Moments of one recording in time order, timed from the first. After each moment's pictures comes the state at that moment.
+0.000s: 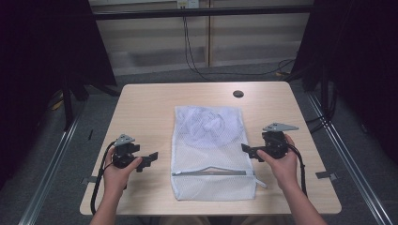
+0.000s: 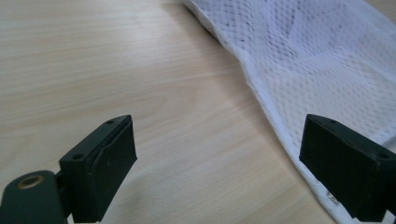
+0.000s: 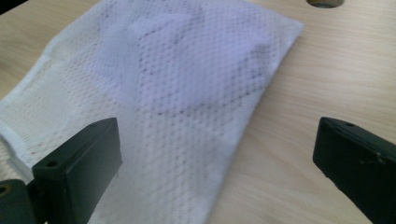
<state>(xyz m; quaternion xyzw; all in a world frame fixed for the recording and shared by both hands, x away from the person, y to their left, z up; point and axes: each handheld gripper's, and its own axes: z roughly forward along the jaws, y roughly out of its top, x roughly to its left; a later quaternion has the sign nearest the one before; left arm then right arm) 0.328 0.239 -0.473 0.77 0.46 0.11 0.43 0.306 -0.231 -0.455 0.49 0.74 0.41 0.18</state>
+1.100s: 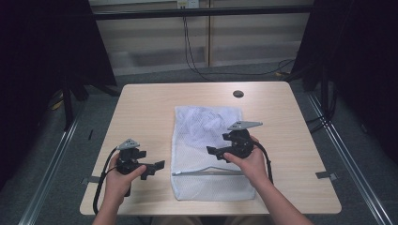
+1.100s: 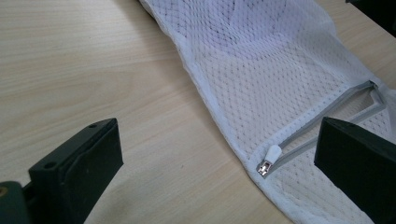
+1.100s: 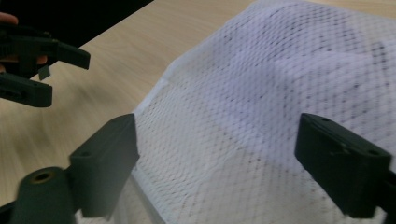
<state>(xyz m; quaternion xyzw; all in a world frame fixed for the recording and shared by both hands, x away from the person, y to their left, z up) 0.308 0.225 -0.466 0.78 0.44 0.05 0.44 0.318 -0.137 -0.443 0.42 0.77 0.47 0.09</state>
